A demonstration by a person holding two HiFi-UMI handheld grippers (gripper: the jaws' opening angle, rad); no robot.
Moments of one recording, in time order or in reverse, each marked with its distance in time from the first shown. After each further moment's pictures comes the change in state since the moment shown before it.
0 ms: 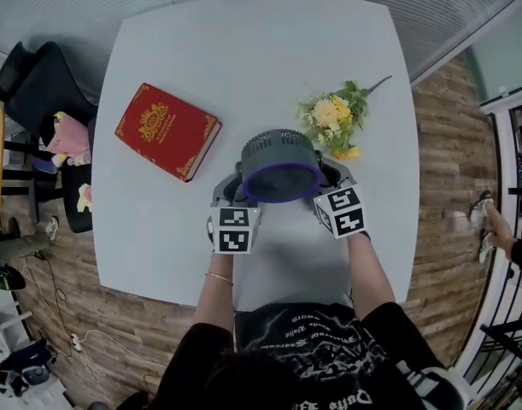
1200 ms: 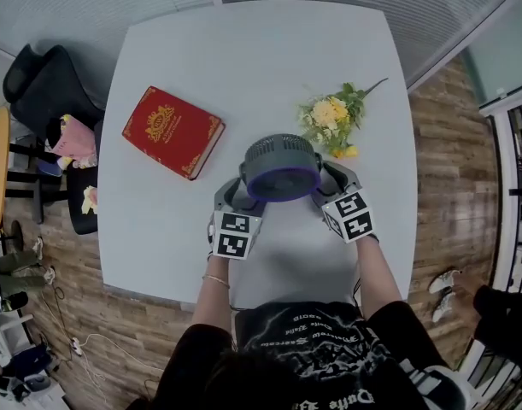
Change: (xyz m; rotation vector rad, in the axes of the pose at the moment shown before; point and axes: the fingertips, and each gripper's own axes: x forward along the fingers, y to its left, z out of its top) left arm -0.021 -0.022 -0.019 0.087 0.033 -0.103; right arm -0.028 0.010 -0.015 -0.060 0.005 0.063
